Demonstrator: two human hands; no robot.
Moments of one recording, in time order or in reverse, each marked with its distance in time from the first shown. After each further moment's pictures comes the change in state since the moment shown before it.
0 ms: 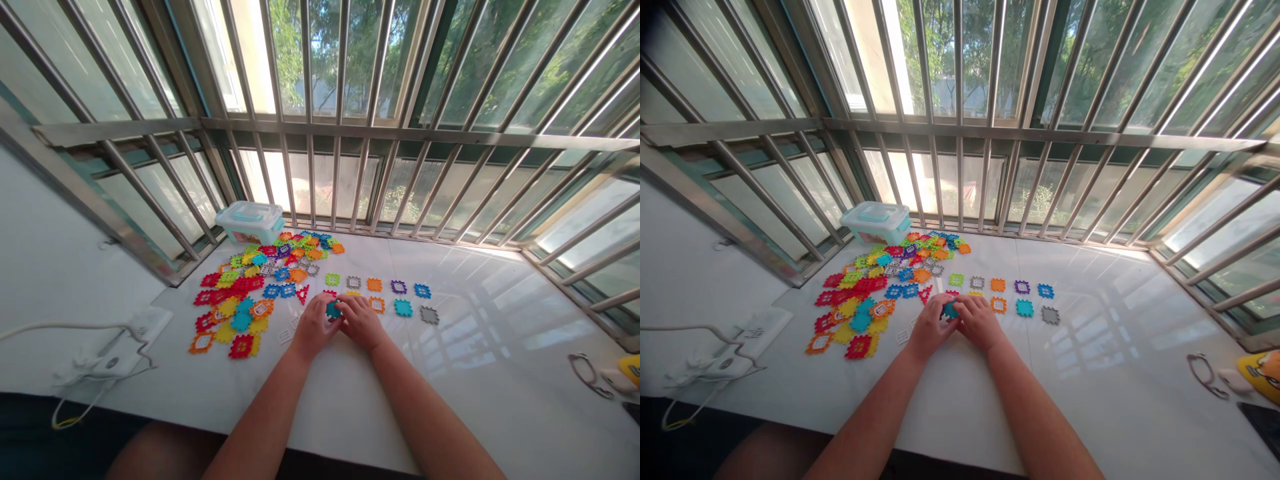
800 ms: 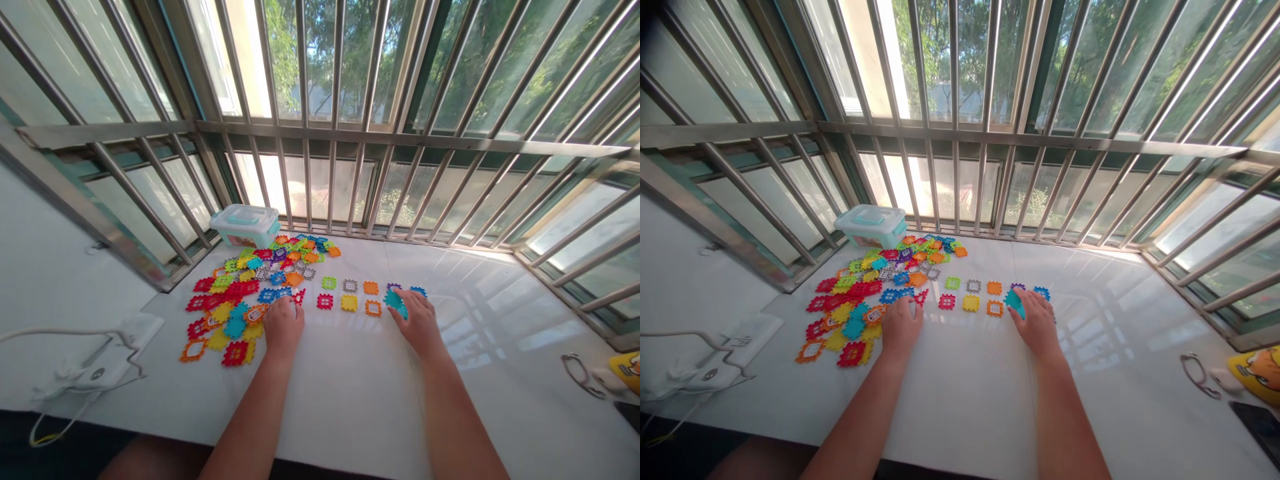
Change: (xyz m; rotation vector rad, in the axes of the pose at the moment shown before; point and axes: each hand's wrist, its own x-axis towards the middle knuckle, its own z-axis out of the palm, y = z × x) left_hand -0.003 -0.045 -0.024 0.553 0.140 -0.455; right_hand -0.081 0.090 -0.075 -0.288 0.202 0.431
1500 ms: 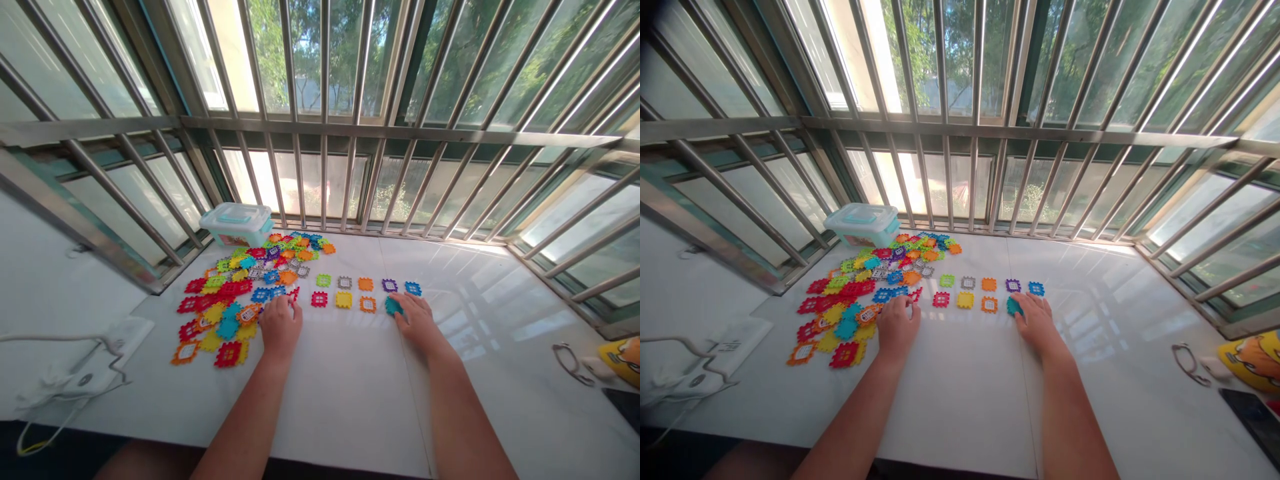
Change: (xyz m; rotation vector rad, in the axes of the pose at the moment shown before) left_hand -0.006 0.018 -0.008 0.053 0.039 0.042; right_hand -0.021 0.036 0.004 0.009 -0.336 0.053
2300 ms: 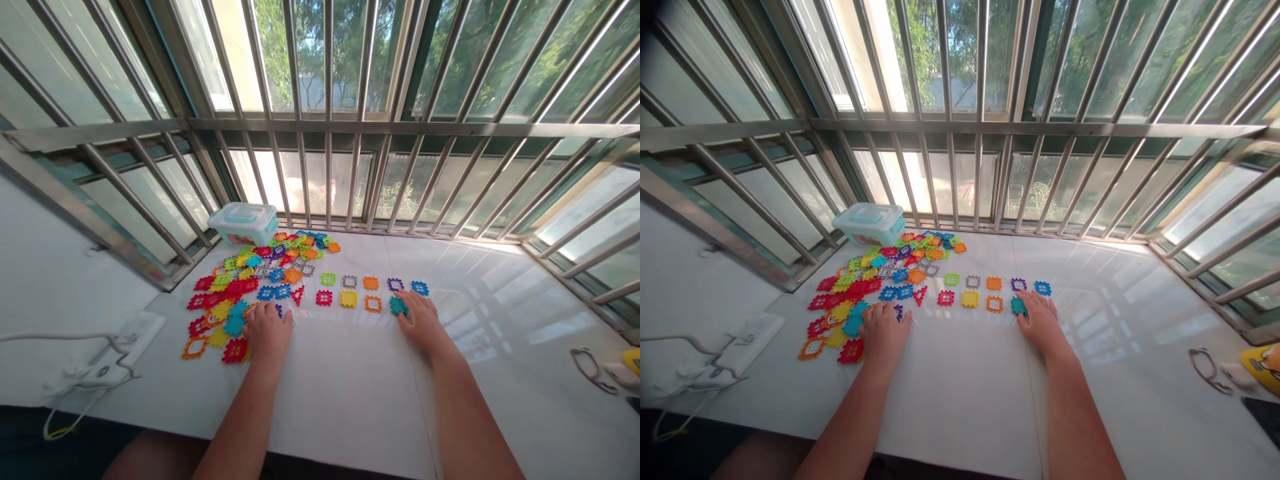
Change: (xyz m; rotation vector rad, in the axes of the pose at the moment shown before) left_hand -0.008 -0.028 -0.021 0.165 -0.149 -0.201; right_hand 0.002 -0.007 0.002 0.030 0.064 -0.011
